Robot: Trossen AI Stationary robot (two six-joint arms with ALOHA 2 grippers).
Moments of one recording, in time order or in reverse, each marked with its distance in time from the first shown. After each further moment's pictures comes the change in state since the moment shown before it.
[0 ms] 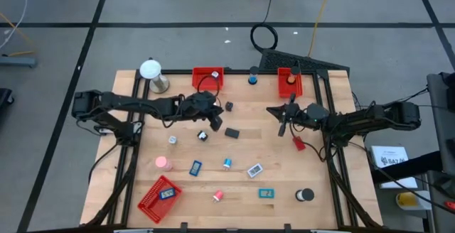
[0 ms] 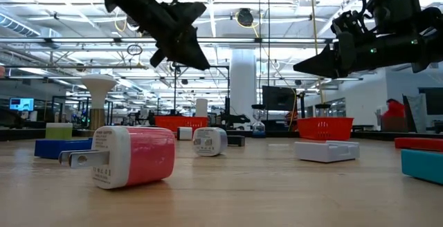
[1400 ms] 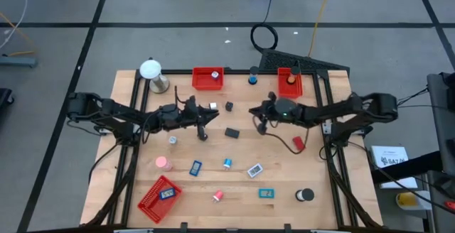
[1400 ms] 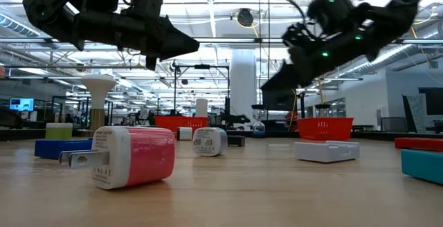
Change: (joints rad) left arm -0.044 -0.064 -0.485 0.976 0.069 0.239; right arm 0.008 0.296 0.349 -0.369 -0.001 0.068
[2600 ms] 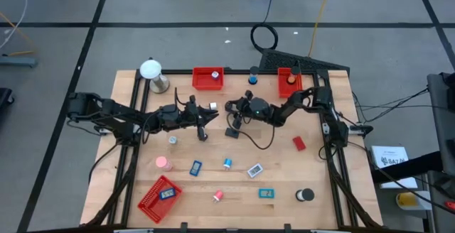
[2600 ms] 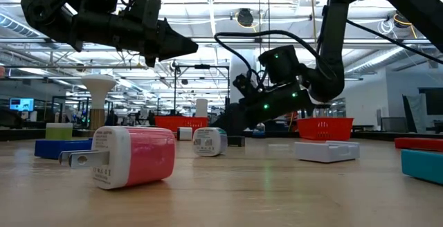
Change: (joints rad) left arm -0.009 0.000 -0.018 0.014 -0.011 0.163; right arm -0.080 0.740 0.348 0.499 0.000 -0.111
